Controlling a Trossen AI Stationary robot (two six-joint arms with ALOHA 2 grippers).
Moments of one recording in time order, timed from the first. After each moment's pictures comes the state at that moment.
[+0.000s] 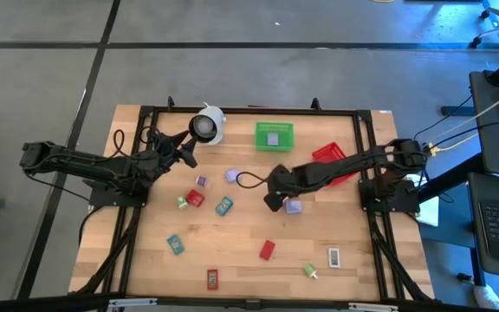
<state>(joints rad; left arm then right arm) -0.01 0.72 0.27 0.34 -0.97 -0.45 0.11 1.76 1.05 -0.55 0.17 0.88</state>
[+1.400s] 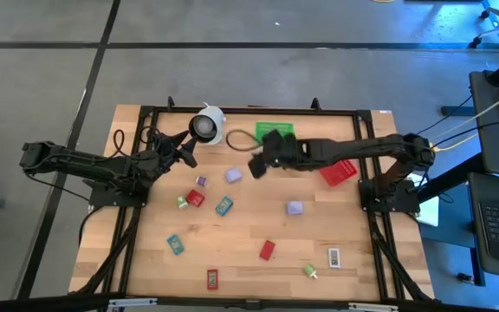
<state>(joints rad) -0.01 0.72 0.27 0.34 -0.97 -0.45 0.01 1.66 1.35 -0.47 0.48 0.67</state>
